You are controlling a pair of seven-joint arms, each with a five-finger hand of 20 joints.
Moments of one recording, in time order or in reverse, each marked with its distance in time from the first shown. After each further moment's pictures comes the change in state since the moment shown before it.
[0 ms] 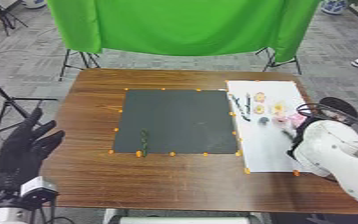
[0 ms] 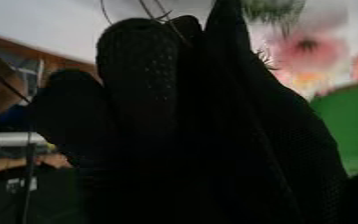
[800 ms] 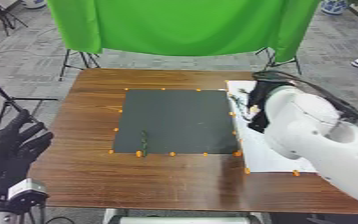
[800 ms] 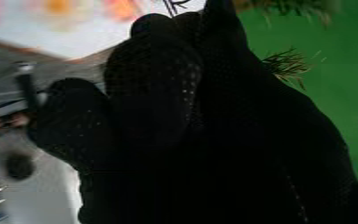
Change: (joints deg) left arm 3.6 -3.4 -4.9 -1.5 1.7 0.0 -3.1; right arm 19.2 -11.6 -11.1 -7.5 -2.3 -6.9 -5.6
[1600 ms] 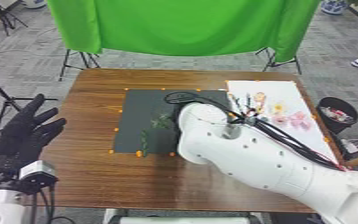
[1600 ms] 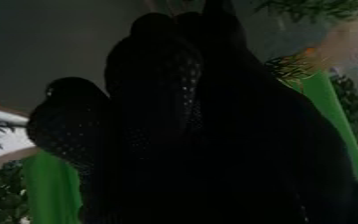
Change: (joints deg) left arm -13.0 -6.7 1.8 0.7 9.3 -5.1 -15.2; right arm 7.3 -27.3 -16.1 17.2 2.4 -3.3 1.6
